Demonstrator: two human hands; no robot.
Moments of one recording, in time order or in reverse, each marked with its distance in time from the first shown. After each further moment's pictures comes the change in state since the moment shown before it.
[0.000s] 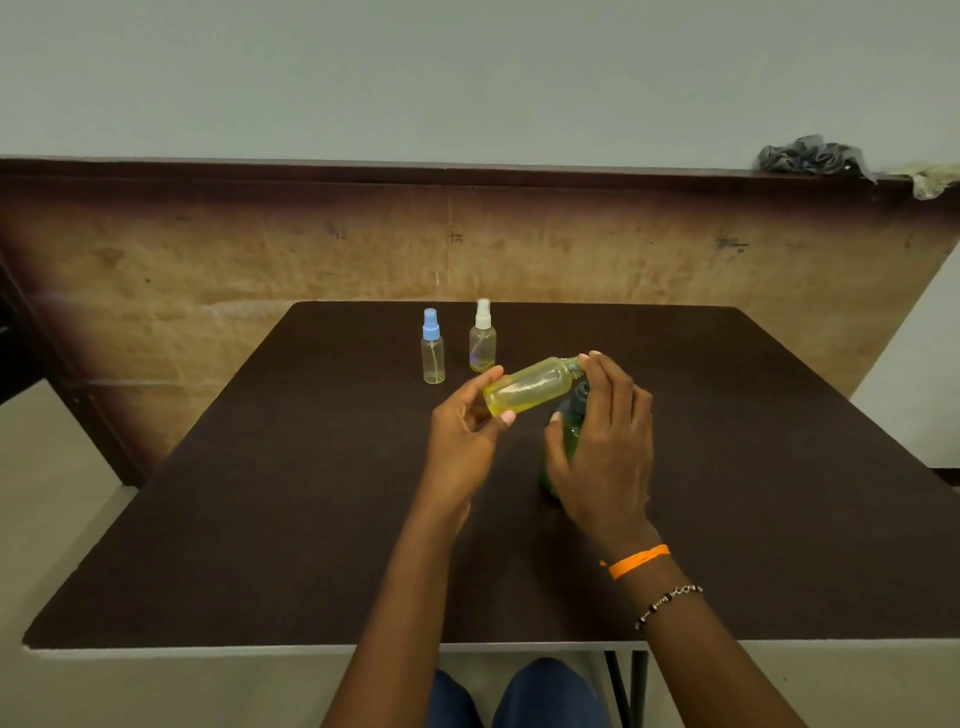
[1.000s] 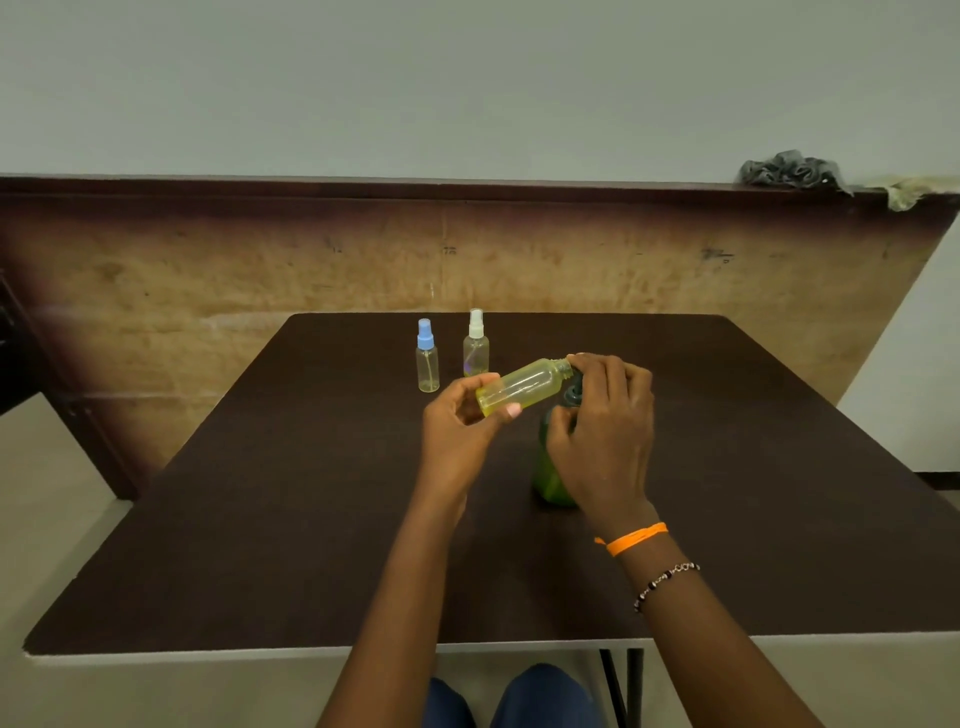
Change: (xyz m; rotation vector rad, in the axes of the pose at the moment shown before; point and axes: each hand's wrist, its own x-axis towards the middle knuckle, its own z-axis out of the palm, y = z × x) left_hand 0.002 0.006 0.004 -0.027 0.067 0.016; right_hand 0.019 -0.005 -0.014 -0.037 0.059 0.009
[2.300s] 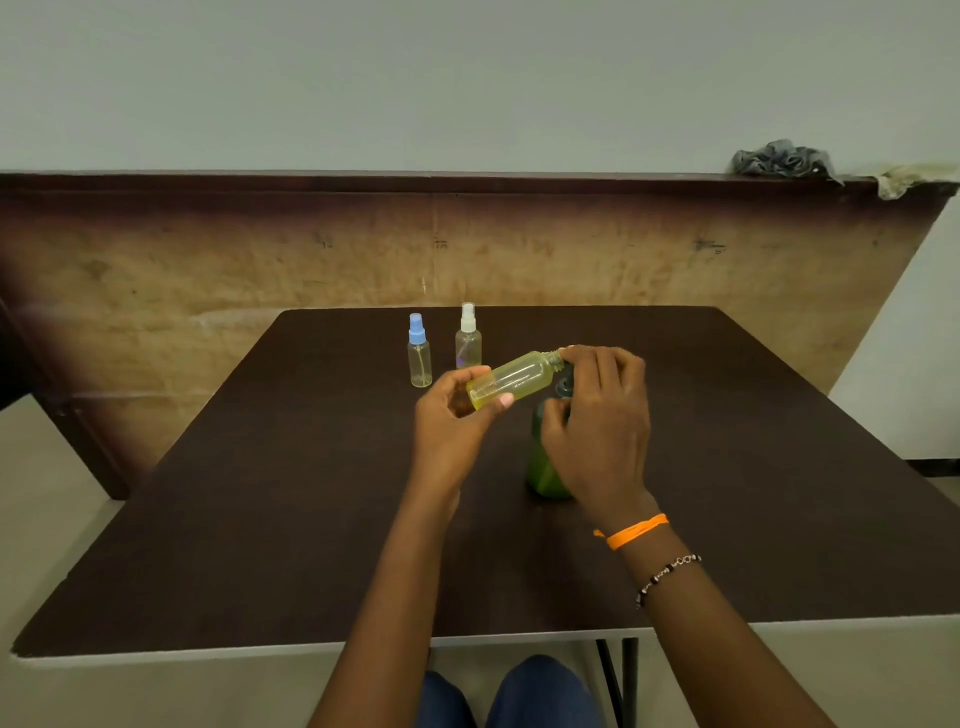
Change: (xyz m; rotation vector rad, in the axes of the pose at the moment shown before) left_hand 0.001 -0.001 0.001 0.037 0.021 0.021; right_hand 0.004 0.001 -0.006 -0.008 -0.041 -0.029
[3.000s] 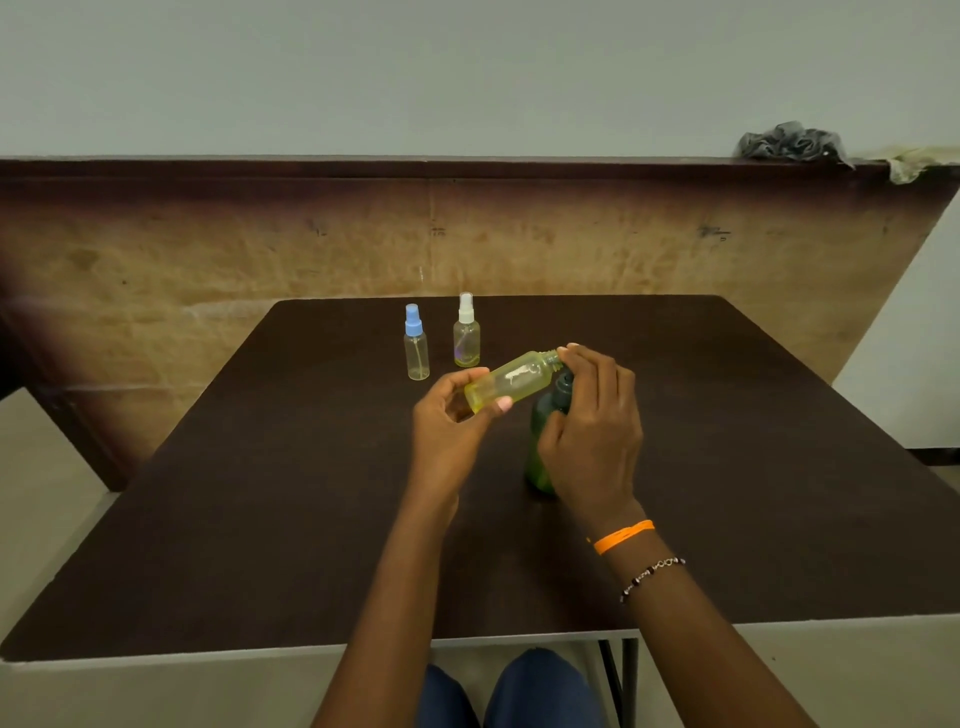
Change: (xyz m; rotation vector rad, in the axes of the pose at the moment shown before) left_hand -0.001 -0.008 0.001 -0.012 0.003 -0.026; right_hand -0.012 0.002 0.014 0.062 0.018 0.037
